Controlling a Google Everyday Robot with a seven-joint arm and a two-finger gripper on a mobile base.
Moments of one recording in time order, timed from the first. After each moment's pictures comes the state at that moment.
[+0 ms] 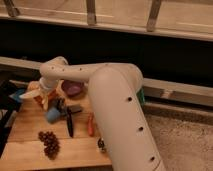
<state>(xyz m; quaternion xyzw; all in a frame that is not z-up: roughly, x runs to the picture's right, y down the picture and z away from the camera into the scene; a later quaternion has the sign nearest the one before) -0.343 0.023 0.836 -0.35 -0.14 0.41 0.83</state>
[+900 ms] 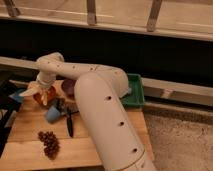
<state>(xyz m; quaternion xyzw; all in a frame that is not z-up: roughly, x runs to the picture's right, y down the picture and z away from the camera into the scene) -0.361 -0.001 0.867 -0.35 -0.13 0.36 0.85</state>
